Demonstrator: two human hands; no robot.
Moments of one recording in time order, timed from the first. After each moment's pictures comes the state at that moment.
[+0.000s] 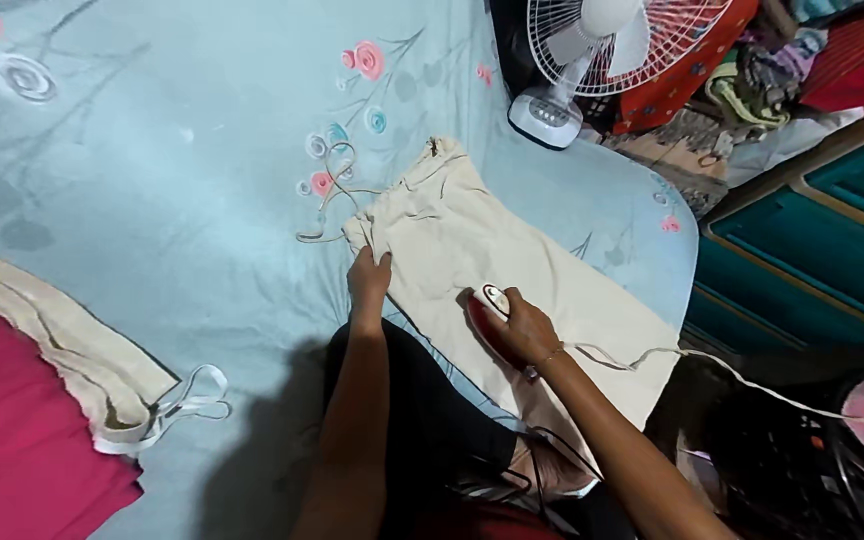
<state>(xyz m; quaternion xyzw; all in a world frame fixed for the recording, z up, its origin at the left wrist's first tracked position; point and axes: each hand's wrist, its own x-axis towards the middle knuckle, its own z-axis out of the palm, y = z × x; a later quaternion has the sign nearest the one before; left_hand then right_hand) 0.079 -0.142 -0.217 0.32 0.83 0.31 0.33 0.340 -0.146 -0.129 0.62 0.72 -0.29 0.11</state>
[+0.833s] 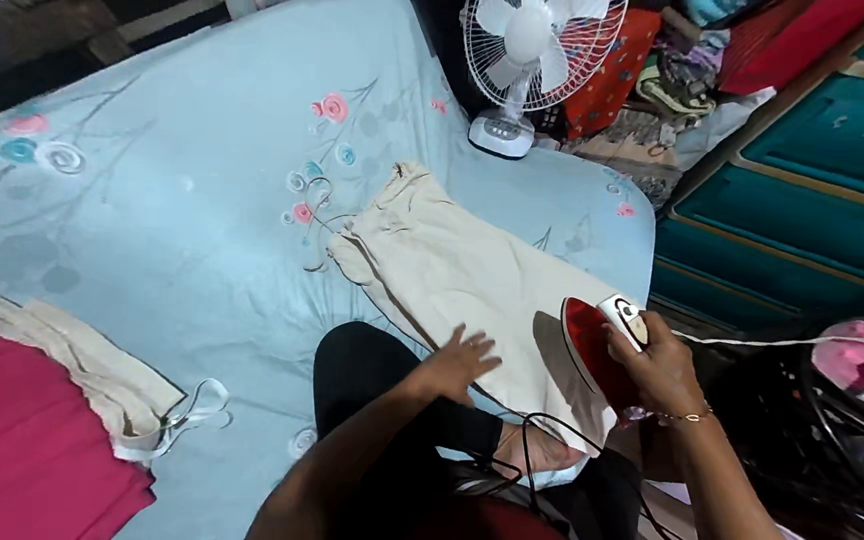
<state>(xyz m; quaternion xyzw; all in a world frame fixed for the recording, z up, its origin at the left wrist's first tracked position) 0.240 -0.229 -0.200 0.89 0.34 -0.02 0.31 0.521 -0.231 -0.070 0.70 0.65 -0.18 -0.23</state>
